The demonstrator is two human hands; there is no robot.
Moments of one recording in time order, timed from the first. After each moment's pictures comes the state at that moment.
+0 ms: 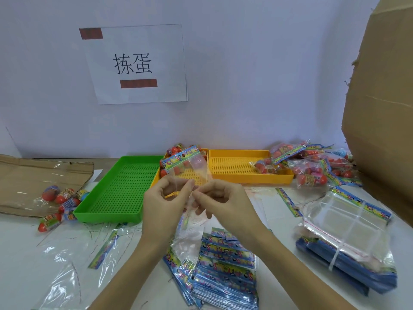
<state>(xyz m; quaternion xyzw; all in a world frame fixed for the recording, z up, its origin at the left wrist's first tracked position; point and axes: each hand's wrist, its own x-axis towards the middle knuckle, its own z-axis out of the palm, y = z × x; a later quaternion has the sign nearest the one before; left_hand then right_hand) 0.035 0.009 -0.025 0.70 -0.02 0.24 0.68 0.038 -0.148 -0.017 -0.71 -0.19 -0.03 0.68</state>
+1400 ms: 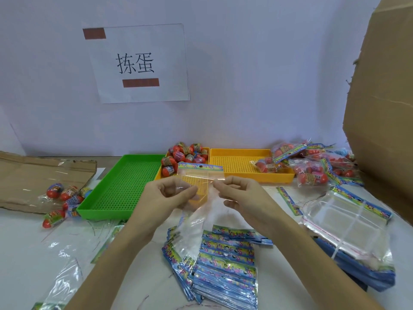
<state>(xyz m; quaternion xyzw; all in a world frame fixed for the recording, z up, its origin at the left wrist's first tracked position) 0.040 0.040 -0.012 0.72 -0.09 0.04 0.68 0.053 -0.180 -0.007 -0.68 -0.07 0.09 0.73</state>
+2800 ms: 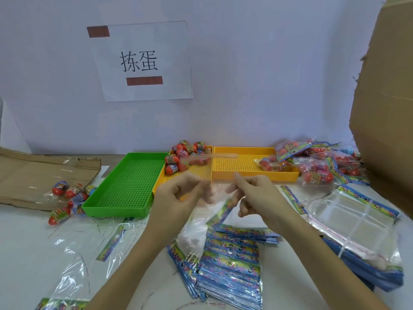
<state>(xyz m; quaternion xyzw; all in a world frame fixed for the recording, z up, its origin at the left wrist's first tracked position) 0.029 0.017 -0.017 0.75 -0.24 0.22 0.58 0.051 -0.188 0.001 -0.75 -0.02 0.06 0.66</state>
